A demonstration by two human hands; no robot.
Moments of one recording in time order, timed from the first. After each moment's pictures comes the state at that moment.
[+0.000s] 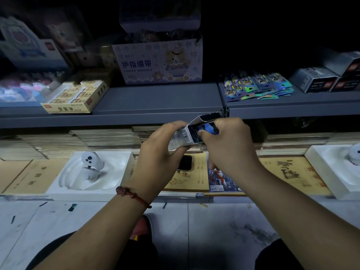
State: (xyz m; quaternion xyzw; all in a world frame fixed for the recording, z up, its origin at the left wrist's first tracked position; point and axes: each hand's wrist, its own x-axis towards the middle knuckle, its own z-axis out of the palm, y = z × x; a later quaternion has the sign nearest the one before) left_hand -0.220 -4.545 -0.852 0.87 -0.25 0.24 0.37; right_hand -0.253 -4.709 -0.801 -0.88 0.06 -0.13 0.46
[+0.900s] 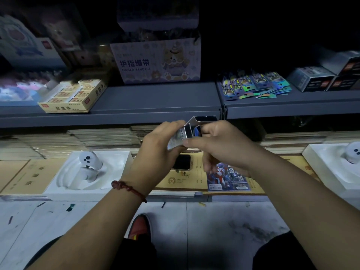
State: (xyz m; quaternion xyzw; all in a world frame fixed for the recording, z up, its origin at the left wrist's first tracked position) left_hand -0.205 -4.540 -0.852 0.87 -0.30 0.18 0.35; right_hand -0.247 -4.719 -0.790 -0.79 0.03 0.14 0.59
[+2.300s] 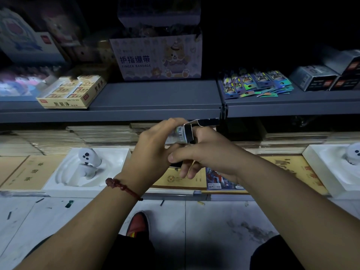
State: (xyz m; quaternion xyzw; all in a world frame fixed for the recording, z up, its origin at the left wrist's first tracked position) left_hand -0.210 -4.534 -0.844 0.83 -0.34 0.19 0.39; right_hand -0.252 -4.700 -0.792 -0.75 -0.04 0.20 0.63
